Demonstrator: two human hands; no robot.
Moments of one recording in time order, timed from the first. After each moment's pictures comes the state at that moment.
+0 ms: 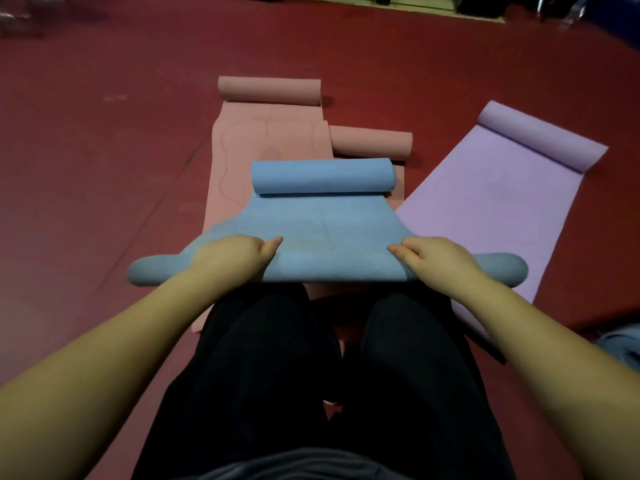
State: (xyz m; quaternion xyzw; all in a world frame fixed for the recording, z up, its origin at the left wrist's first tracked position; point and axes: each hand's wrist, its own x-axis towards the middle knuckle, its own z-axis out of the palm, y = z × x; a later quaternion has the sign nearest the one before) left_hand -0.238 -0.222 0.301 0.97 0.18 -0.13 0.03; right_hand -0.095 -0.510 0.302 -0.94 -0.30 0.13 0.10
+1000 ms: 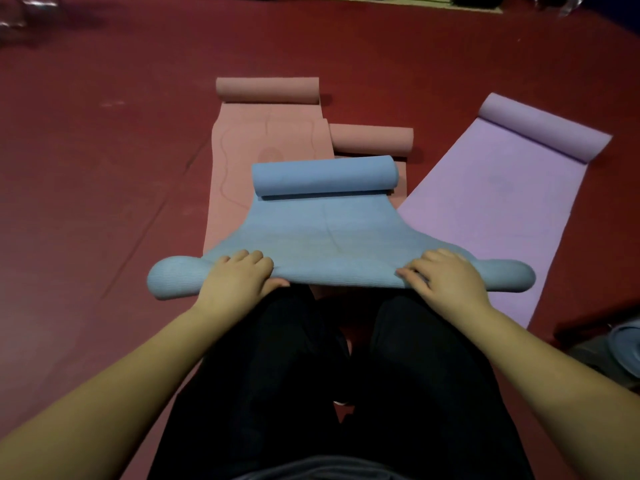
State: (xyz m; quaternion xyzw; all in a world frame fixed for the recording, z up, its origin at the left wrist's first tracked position) left_hand -0.272 -0.207 0.239 0.99 0.00 0.13 -0.02; right_hand -0.109 -0.532 0.242 -0.91 -0.38 -0.09 0.13
